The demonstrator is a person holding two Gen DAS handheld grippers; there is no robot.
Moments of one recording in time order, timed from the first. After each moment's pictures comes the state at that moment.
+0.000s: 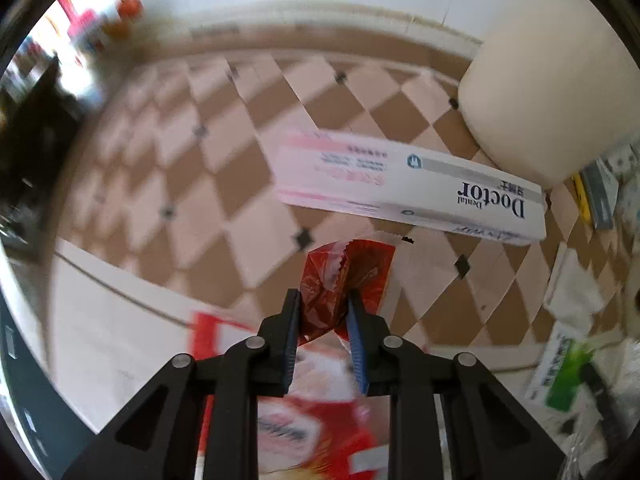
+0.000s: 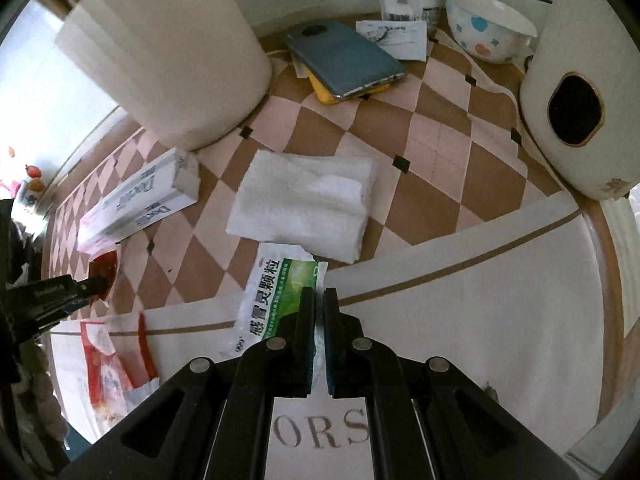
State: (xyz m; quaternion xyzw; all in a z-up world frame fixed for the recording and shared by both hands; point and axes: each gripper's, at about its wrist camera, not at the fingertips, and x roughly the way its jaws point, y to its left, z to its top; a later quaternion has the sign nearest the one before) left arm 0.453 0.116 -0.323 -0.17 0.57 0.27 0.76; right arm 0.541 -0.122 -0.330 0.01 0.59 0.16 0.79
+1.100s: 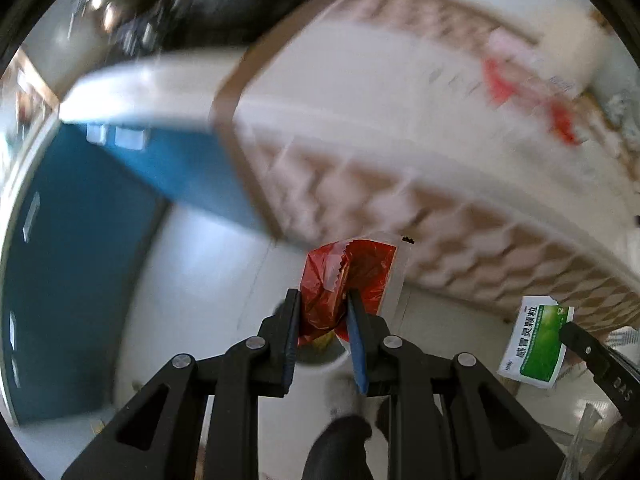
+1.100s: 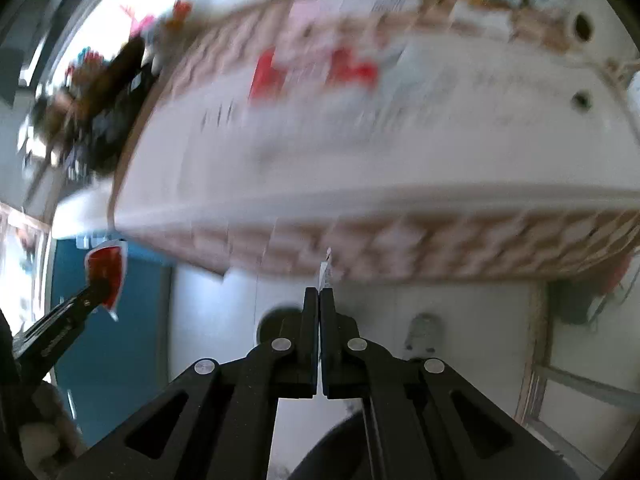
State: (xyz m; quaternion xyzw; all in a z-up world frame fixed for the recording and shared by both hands) left arm 0.013 0.140 -0.374 -0.24 0.55 0.33 0.73; right arm 0.145 -0.049 -0.350 -0.05 0.61 0.28 0.74
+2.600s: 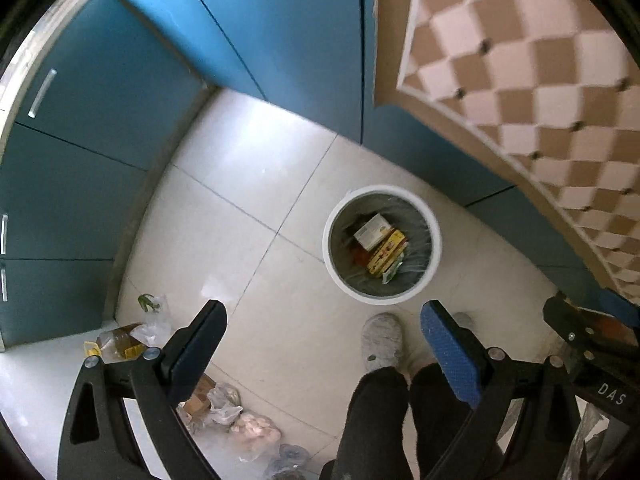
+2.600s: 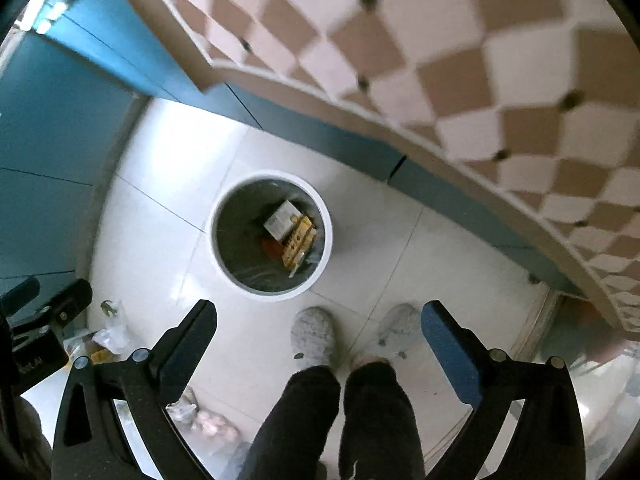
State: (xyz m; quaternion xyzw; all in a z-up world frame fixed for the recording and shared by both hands) left arm -0.106 0.157 -0.513 -0.29 0.61 0.39 0.63; right arm 0.032 0.063 -0.588 -0.29 0.64 0.34 0.63
